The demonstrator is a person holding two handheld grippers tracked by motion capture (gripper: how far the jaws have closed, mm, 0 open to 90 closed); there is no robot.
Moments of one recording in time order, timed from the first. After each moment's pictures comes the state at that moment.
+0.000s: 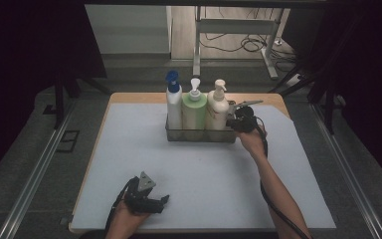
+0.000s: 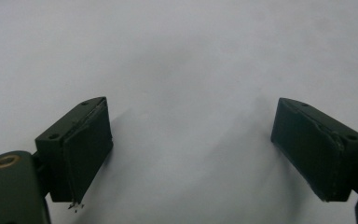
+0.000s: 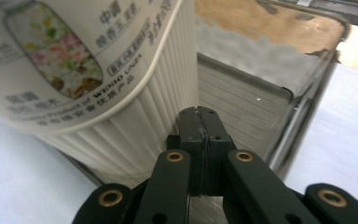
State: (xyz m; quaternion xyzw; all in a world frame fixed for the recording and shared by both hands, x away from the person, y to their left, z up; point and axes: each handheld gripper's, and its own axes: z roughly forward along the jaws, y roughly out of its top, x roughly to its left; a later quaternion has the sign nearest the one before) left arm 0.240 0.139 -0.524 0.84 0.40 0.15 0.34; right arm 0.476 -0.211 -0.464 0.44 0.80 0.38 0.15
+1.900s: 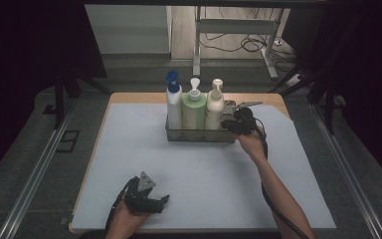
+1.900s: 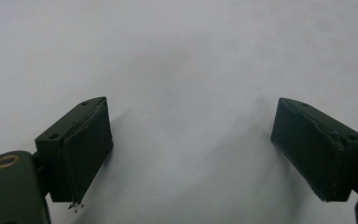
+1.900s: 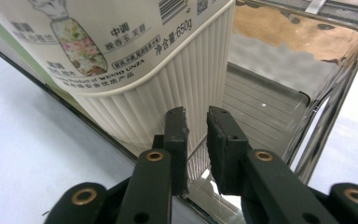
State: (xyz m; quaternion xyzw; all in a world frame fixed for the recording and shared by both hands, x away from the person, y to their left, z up) left arm 0.240 0.139 -0.524 0.84 0.40 0.15 0.34; right arm 0.461 -0.205 -0.454 0.43 0.80 0.39 0.15
